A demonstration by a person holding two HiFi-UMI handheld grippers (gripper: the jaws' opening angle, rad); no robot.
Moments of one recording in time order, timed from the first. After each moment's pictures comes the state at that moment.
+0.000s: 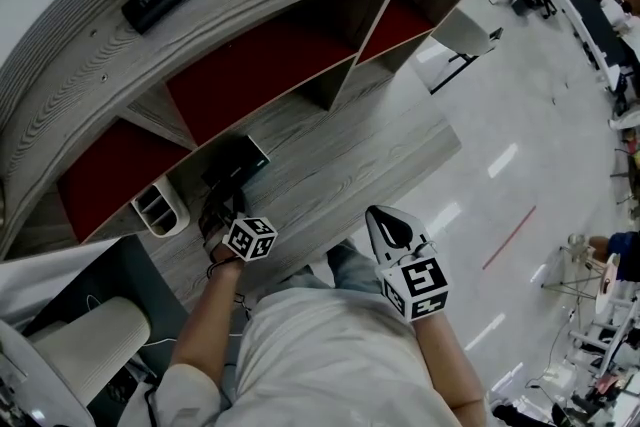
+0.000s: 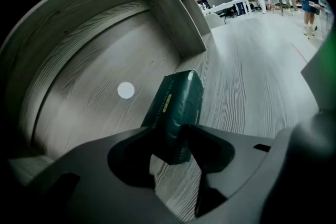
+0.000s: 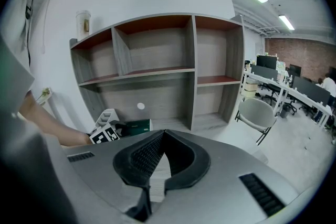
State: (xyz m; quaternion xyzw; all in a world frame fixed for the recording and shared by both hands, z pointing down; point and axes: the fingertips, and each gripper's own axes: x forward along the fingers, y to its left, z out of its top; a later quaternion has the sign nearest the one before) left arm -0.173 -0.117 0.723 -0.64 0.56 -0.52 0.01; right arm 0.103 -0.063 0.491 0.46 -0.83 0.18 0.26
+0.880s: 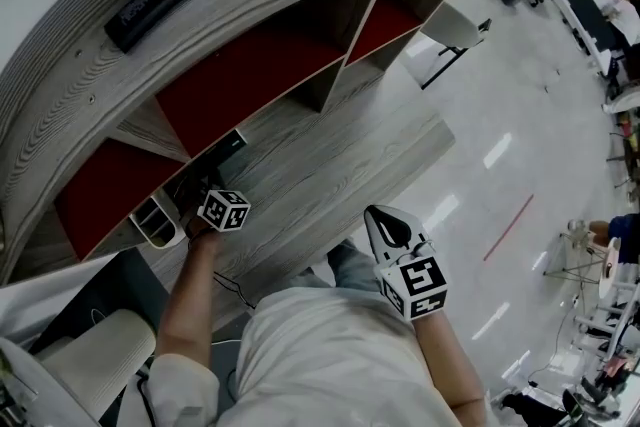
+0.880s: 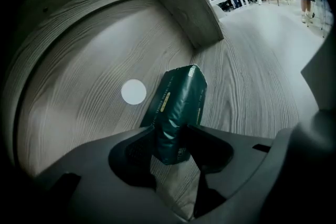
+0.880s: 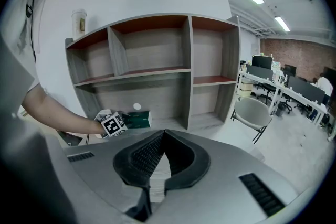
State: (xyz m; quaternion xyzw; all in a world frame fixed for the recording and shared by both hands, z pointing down) left arm -0.224 -0.200 0.729 -0.64 0.55 -0.54 0.05; right arm 0.108 -0.066 0.491 0.48 -0.82 0.18 0.26
